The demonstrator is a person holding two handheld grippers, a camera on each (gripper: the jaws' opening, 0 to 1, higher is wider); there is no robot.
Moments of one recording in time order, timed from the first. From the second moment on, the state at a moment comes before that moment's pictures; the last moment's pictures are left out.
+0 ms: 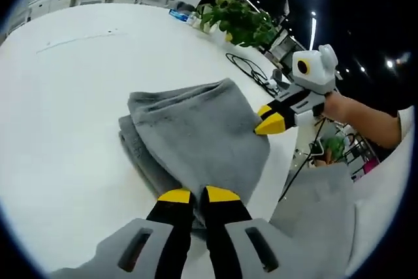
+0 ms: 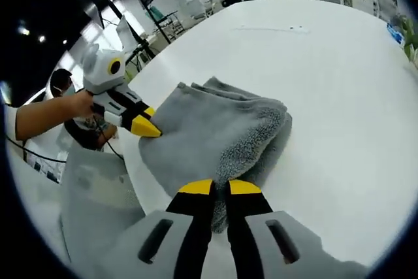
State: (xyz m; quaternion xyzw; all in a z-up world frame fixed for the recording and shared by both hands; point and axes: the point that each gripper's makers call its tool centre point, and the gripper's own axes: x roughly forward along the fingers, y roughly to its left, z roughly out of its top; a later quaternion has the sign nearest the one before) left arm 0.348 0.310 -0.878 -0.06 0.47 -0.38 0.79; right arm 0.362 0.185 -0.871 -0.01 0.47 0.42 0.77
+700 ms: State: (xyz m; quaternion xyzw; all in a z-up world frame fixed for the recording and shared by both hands) left arm 0.381 0.319 -0.861 0.11 0.37 -0.37 0.85; right arm 0.389 0.185 -0.841 -0.22 0.28 0.46 0.81
